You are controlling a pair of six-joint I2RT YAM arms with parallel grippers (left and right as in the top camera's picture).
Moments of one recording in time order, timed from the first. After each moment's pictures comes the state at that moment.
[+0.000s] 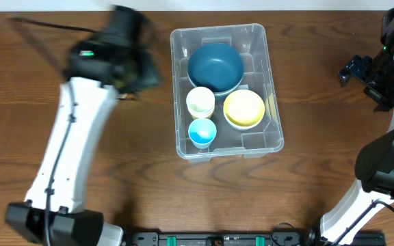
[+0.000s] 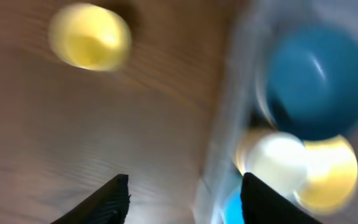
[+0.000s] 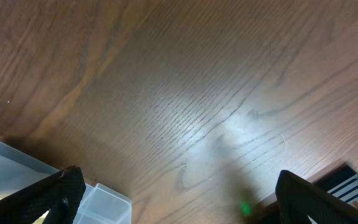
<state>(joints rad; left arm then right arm) -0.21 1.64 1.79 -1.28 -0.06 -0.54 -0.26 2.02 2.04 -1.61 0.07 0.58</state>
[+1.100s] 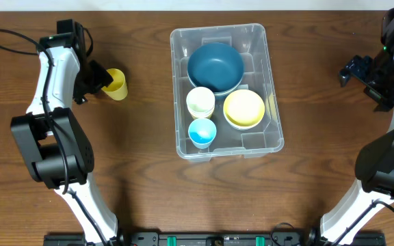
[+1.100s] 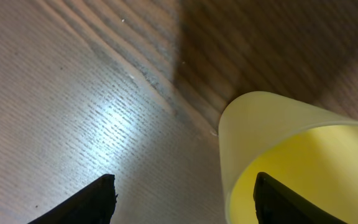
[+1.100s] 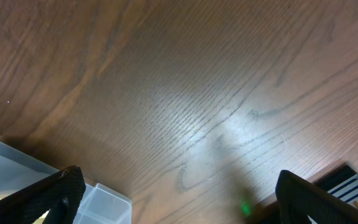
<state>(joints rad) 0.17 2.10 1.76 -1.12 -0.04 -0.53 -0.26 2.02 2.04 -1.61 0.07 0.58</state>
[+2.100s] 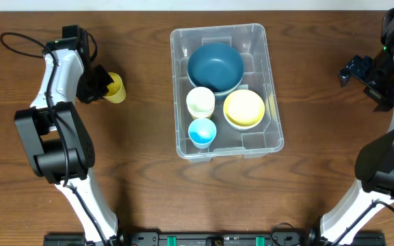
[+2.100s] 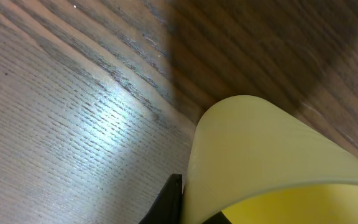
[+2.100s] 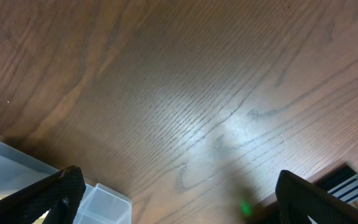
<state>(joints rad) 0.17 2.15 1.72 -1.07 0.02 -0.47 -0.26 2.02 2.04 -1.61 0.07 0.58</state>
